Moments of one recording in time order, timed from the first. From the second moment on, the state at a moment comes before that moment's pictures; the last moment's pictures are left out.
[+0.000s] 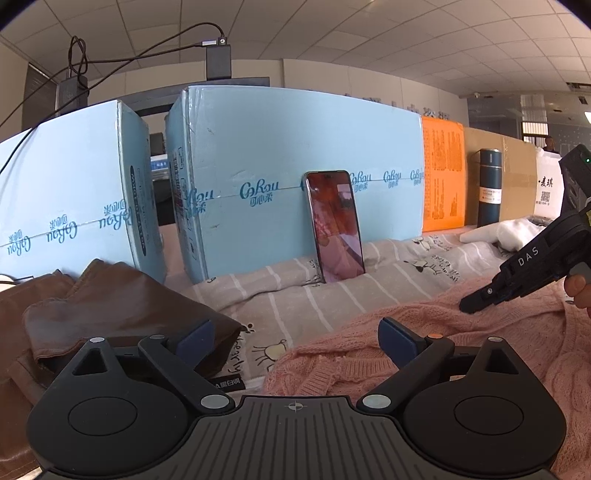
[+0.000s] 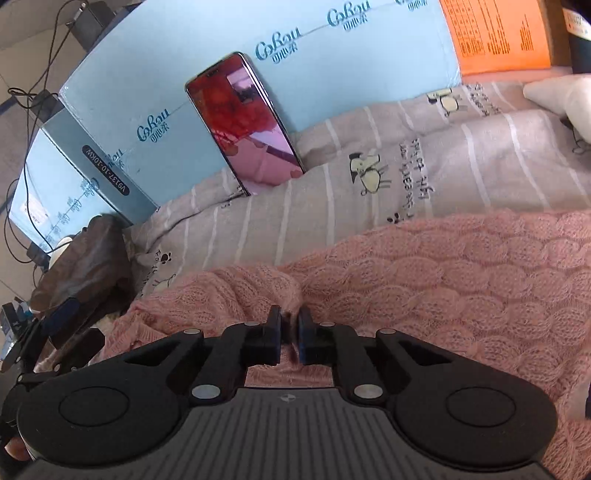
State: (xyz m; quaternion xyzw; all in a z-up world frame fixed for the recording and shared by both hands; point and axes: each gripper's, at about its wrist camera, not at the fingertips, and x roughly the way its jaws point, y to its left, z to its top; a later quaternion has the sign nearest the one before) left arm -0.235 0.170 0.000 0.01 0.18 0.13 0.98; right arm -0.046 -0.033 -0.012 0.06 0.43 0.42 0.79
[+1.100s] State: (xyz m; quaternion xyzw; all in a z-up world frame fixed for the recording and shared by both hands) left arm -0.239 0.163 0.007 0.02 0.17 0.13 0.98; right arm -0.114 -0.130 0.008 0.03 0.36 0.41 0.84
